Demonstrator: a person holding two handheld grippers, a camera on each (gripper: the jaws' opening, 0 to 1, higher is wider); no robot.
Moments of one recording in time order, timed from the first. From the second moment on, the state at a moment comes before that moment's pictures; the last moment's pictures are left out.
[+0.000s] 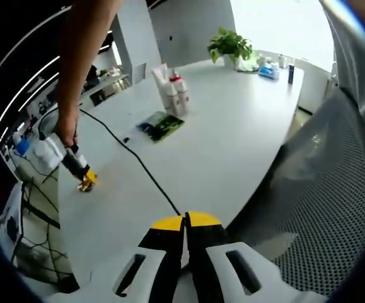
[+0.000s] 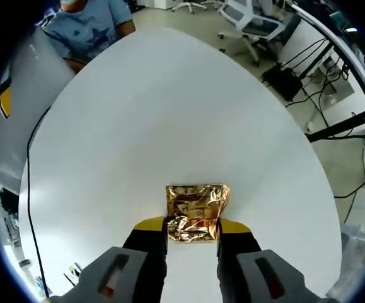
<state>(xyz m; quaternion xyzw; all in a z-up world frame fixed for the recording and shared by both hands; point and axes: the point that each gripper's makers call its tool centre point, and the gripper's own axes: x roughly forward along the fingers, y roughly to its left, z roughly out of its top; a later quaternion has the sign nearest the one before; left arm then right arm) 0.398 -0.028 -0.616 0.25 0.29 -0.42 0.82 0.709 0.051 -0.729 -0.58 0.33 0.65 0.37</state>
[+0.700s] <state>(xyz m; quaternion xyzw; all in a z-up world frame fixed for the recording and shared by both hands) 0.417 -0.021 -0.600 0.25 0.25 -0.38 0.85 0.621 0.029 -0.623 -0.47 0.19 0.65 0.56</state>
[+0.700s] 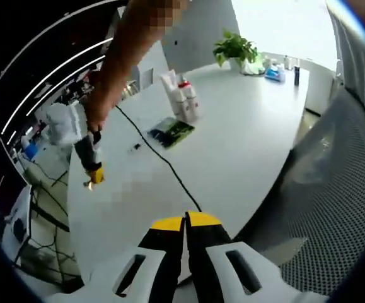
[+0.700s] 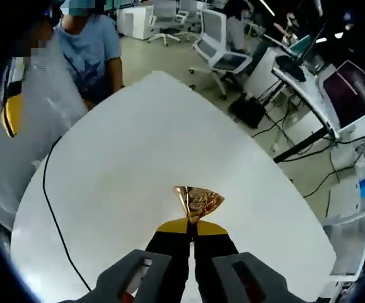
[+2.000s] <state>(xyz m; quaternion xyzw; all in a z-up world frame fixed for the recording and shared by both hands) 0.390 -0.060 -0.510 -0.11 0.19 -0.49 0.85 0.398 -0.060 -0.530 -0.68 0.01 0.49 0.55</state>
